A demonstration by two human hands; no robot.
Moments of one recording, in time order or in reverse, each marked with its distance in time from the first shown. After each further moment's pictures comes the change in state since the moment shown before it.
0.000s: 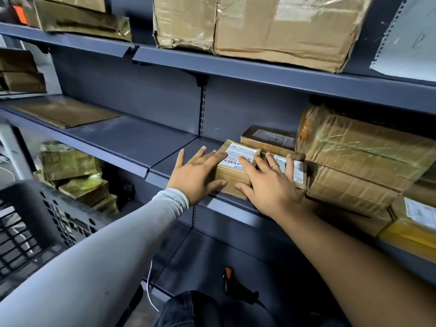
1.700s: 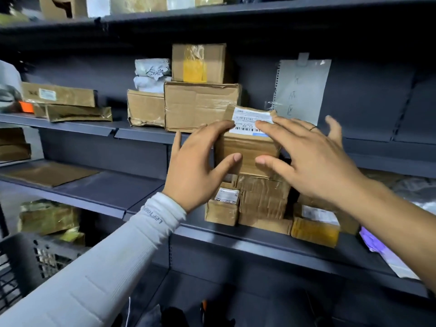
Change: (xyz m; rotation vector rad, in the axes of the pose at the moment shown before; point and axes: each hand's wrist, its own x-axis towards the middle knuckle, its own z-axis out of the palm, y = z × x) left_hand -0.067 0.234 -0.201 -0.366 0.531 0.296; right_hand -0.179 0.094 -0.290 -0.013 0.305 0.038
